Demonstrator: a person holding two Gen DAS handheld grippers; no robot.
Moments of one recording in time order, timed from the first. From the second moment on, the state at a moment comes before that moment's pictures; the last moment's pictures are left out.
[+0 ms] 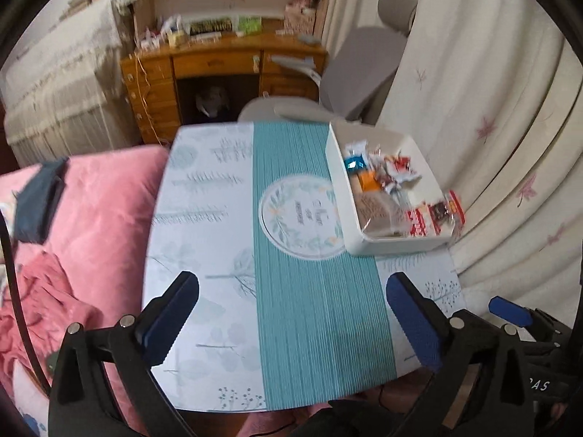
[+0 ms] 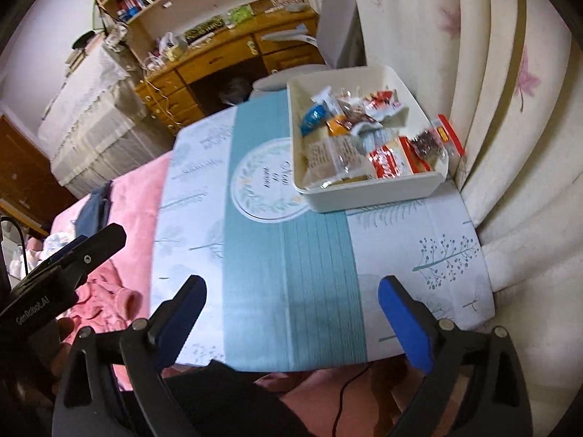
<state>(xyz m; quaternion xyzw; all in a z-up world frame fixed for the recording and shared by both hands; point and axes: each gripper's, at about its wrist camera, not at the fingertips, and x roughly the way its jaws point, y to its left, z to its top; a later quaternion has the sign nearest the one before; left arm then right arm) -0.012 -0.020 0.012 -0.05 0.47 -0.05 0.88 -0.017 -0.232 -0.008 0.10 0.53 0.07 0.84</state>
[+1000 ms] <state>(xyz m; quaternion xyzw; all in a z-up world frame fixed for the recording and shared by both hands) -0.042 -0.076 0.055 -0.03 0.41 0.05 0.91 -0.029 -0.274 0.022 0.08 0.48 0.08 0.87</state>
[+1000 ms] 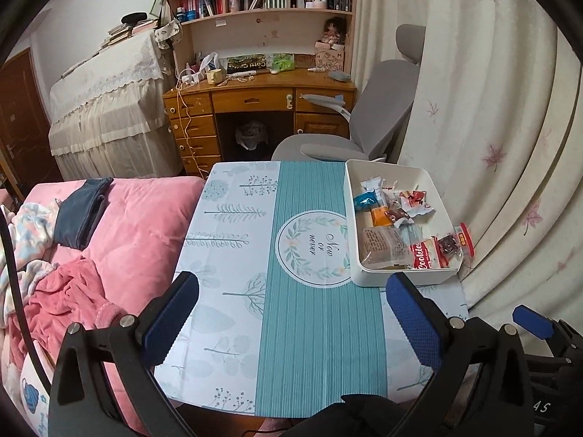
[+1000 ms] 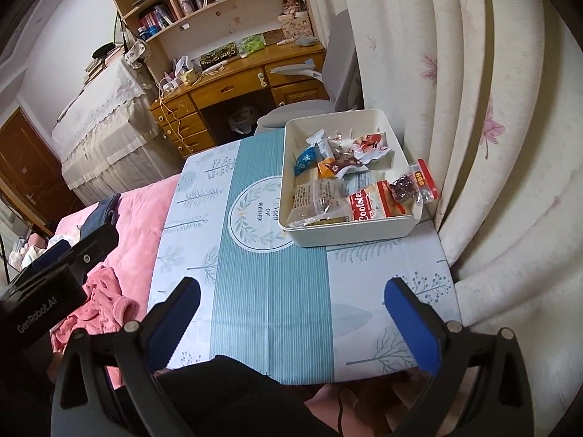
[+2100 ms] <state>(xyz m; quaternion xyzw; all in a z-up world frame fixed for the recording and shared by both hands) -0.029 -0.071 0.027 -0.04 0.46 0.04 0.89 -0.018 -0.276 0.008 0.08 0.51 0.09 0.85</state>
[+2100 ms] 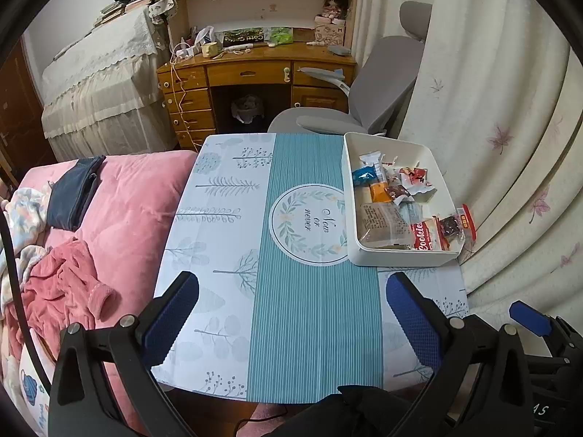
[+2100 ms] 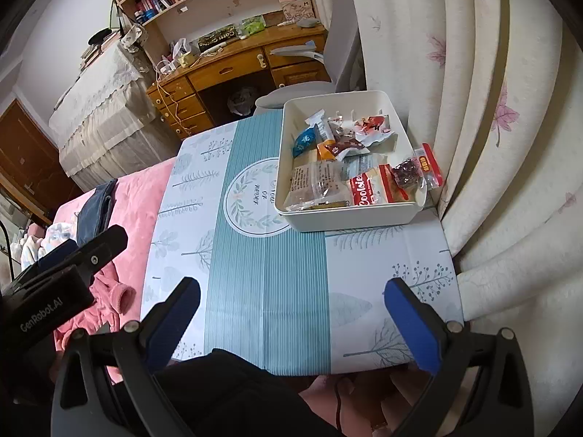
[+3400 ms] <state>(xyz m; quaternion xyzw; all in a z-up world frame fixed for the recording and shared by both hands) -0.044 -0.063 0.024 -0.04 0.46 0.04 0.89 -0.019 -0.268 -0.001 0.06 0.53 0.10 0.84</state>
